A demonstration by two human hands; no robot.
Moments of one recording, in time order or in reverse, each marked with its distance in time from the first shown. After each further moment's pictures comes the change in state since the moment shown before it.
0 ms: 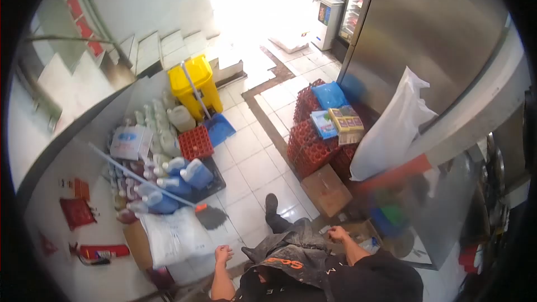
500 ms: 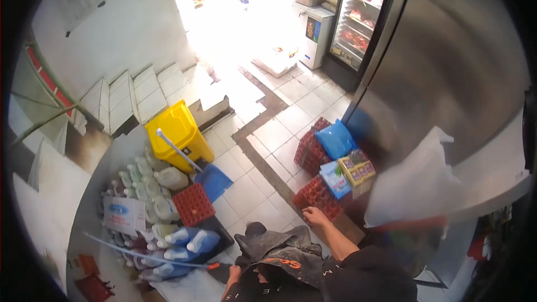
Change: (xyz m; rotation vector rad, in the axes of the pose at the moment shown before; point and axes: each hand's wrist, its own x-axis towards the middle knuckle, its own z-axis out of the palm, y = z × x) left_hand 0.242 0.308 0.086 0.456 -0.039 0.267; right_hand 0.256 -0.469 -0.058 0.086 0.127 -0.321
